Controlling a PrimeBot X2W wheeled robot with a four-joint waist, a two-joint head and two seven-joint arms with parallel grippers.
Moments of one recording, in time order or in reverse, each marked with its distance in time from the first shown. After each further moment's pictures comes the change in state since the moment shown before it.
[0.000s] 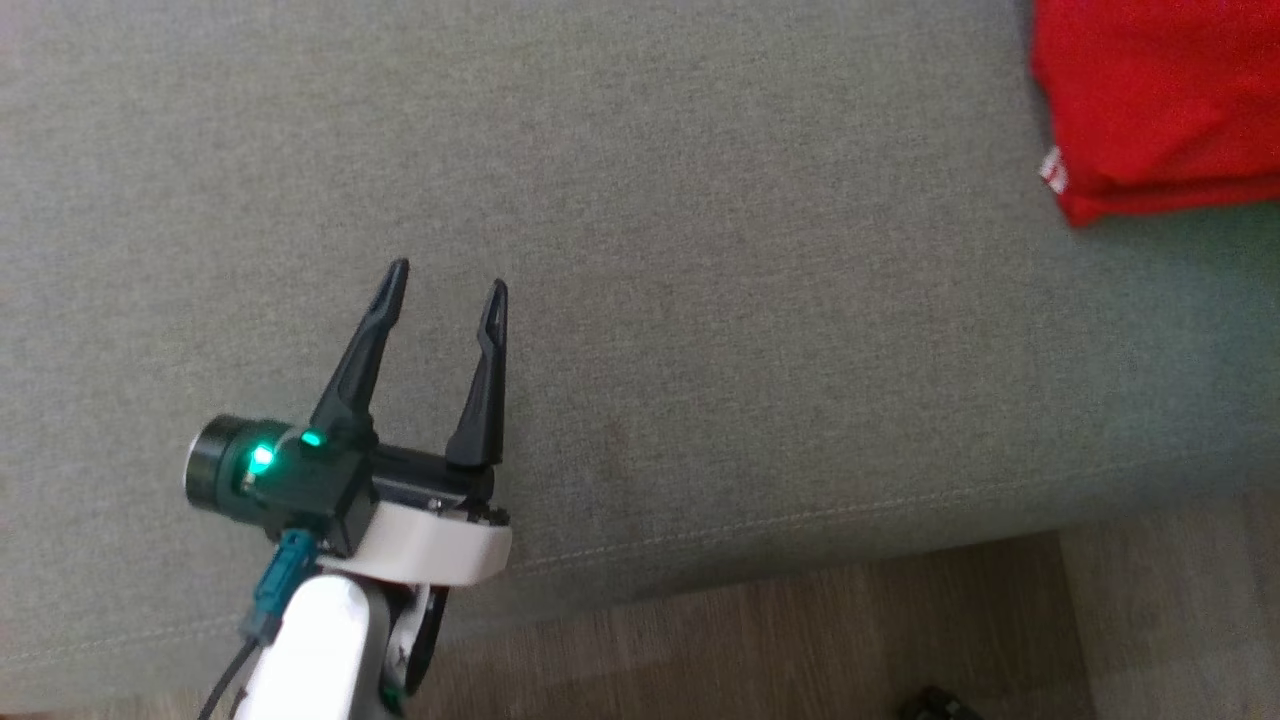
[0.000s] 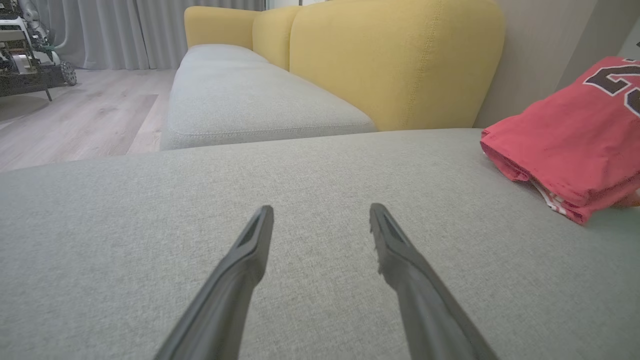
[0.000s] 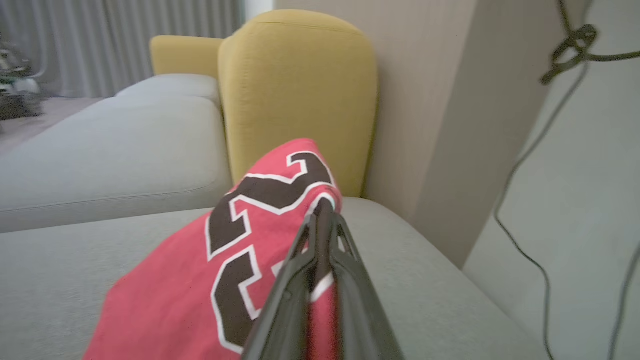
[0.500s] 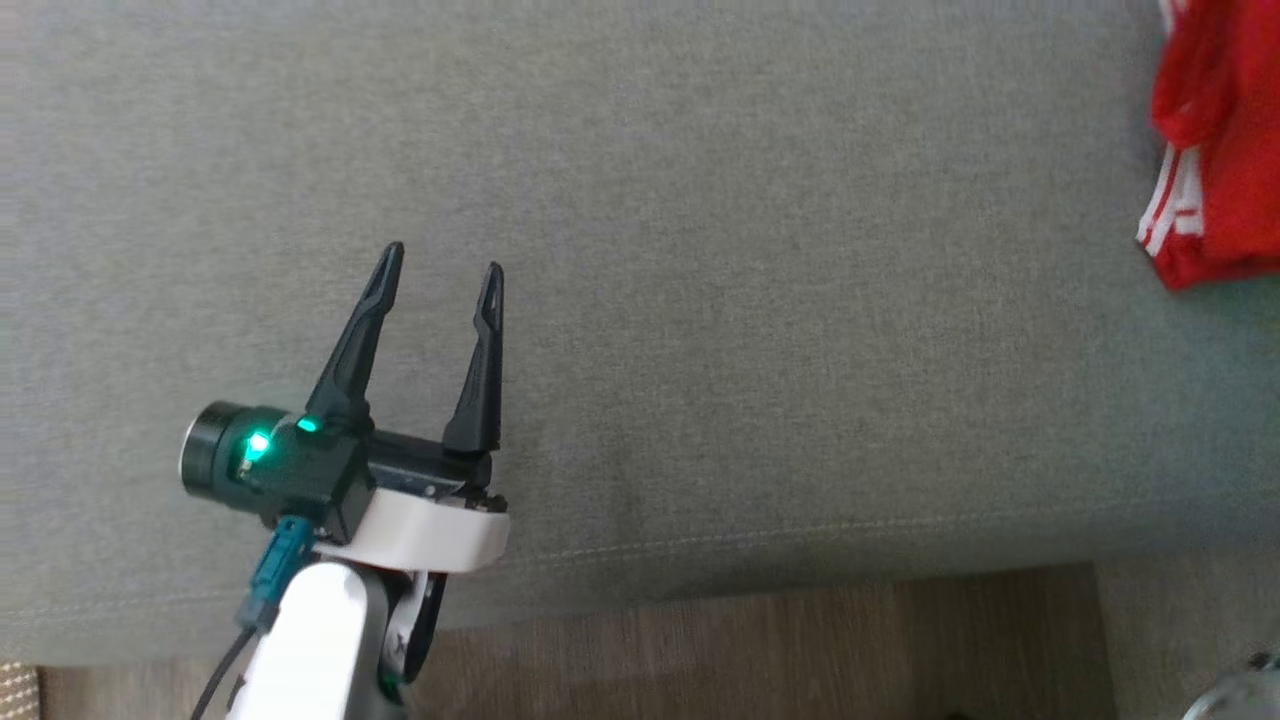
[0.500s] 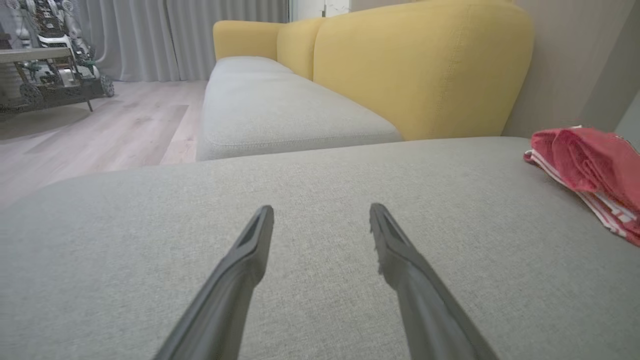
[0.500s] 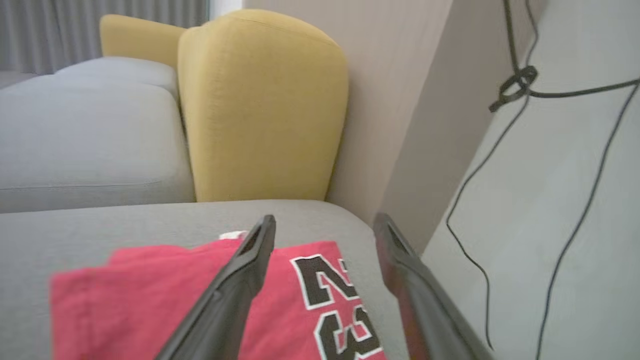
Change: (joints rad) left arm -0.028 0.000 0.003 0.009 -0.003 0.002 0.000; right arm 0.013 0.207 -0.310 -0.160 -0.409 0.000 -0.004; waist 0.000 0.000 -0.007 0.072
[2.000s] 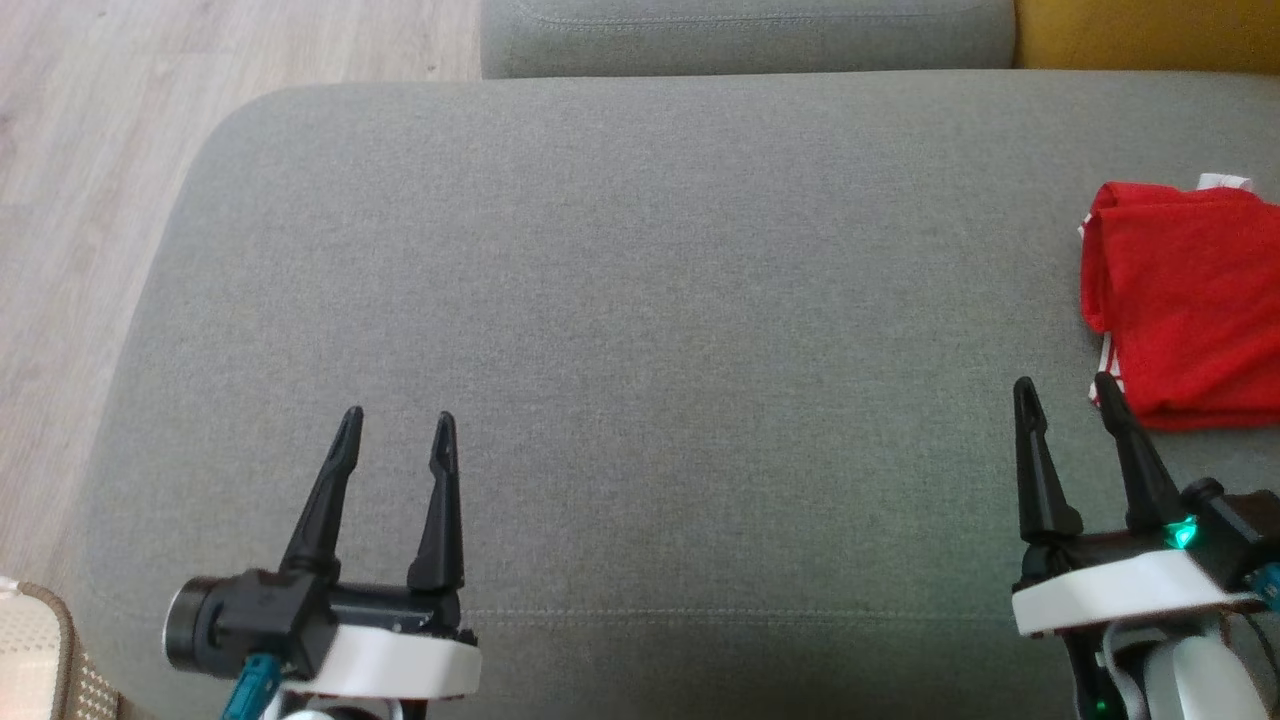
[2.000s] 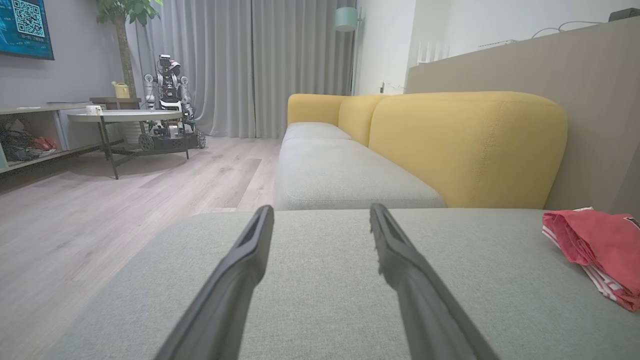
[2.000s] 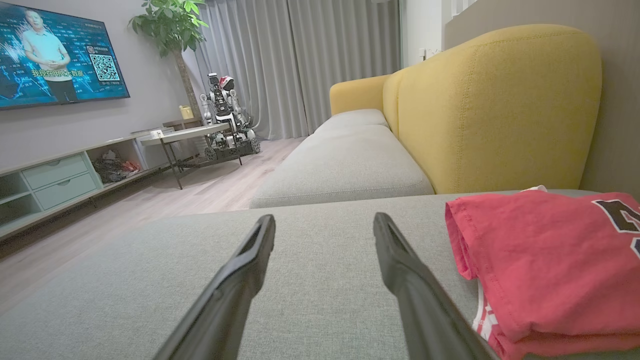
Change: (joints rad) left arm 0.271 0.003 0.044 -0.070 -0.058 0.050 0.000; right arm 0.668 0.044 0.624 -0.193 0.463 0.000 -0.112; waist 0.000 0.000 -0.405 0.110
